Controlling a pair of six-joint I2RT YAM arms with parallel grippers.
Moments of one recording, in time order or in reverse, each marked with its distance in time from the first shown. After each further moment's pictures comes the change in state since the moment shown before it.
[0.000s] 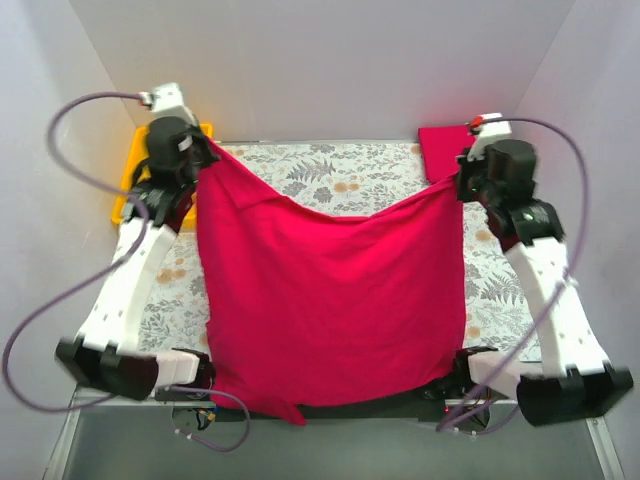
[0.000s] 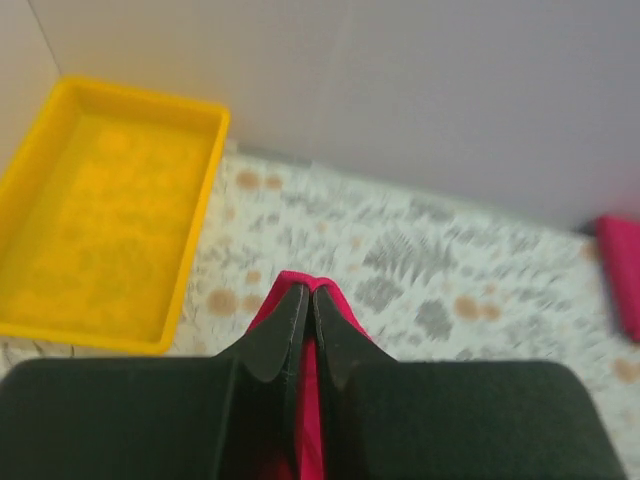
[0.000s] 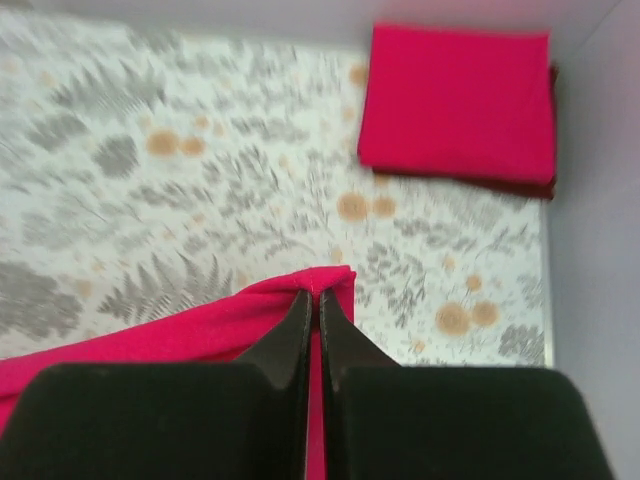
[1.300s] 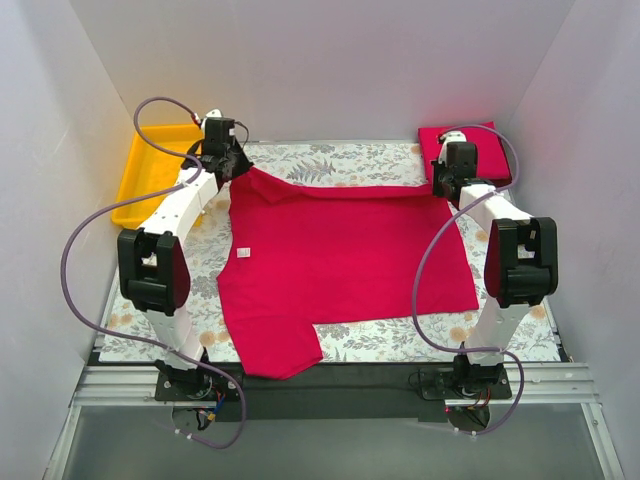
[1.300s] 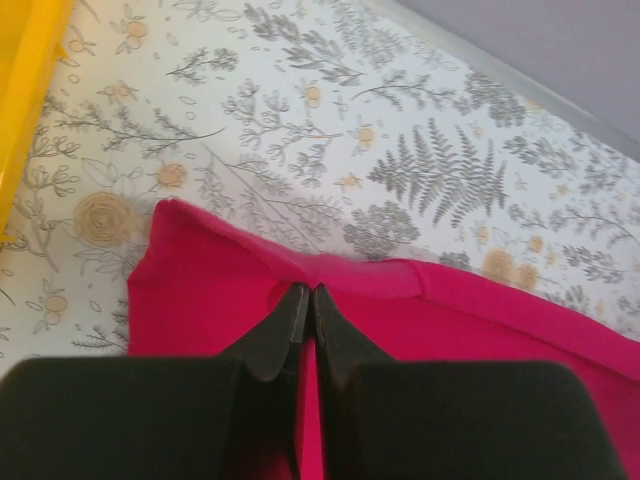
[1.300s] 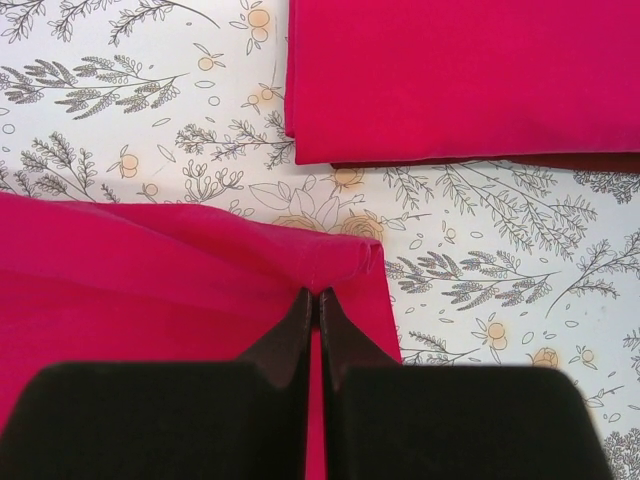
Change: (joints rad) left arm 0.046 0.644 0.043 0.045 0.169 -0.289; right arm -0.093 0.772 -0.092 0.510 0.087 0.005
